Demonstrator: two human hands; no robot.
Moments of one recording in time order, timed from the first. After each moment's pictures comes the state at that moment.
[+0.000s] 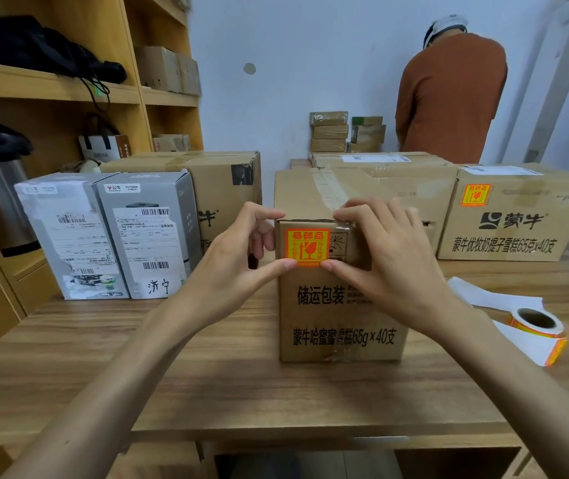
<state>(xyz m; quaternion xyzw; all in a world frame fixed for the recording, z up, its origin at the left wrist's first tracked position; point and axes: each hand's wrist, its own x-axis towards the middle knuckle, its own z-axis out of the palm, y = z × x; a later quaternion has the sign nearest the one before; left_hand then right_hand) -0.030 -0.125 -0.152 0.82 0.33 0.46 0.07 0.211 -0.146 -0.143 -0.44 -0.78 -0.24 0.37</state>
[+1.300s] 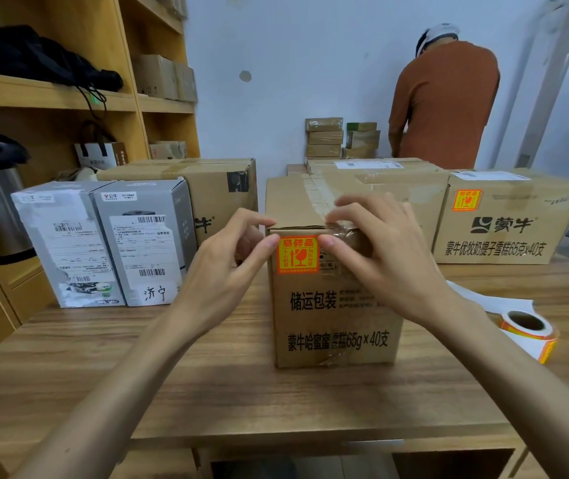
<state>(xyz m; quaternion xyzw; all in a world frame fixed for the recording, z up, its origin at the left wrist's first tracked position) -0.027 -0.131 -0.150 0.78 0.35 0.51 0.08 0.211 -0.151 -0.126 -0.43 -0.78 -0.20 0.41</state>
